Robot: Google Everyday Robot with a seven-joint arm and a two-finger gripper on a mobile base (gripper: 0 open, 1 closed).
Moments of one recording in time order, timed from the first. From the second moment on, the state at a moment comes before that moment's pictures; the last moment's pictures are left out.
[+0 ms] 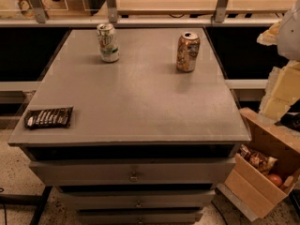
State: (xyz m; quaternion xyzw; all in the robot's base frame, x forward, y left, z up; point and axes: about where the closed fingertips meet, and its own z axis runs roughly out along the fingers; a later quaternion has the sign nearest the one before) arm 0.438 -0.216 0.978 -0.60 0.78 -0.04 0.16
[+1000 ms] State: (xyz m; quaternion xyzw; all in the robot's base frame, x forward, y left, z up) arm 0.480 -0.180 0.997 -0.62 0.76 -0.02 0.20
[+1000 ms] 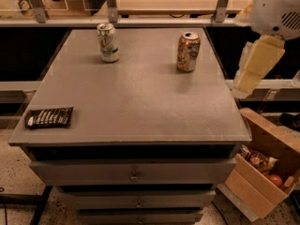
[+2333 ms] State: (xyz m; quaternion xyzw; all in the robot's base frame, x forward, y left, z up) arm 0.600 -0.003 0.928 -0.62 0.74 0.02 0.28
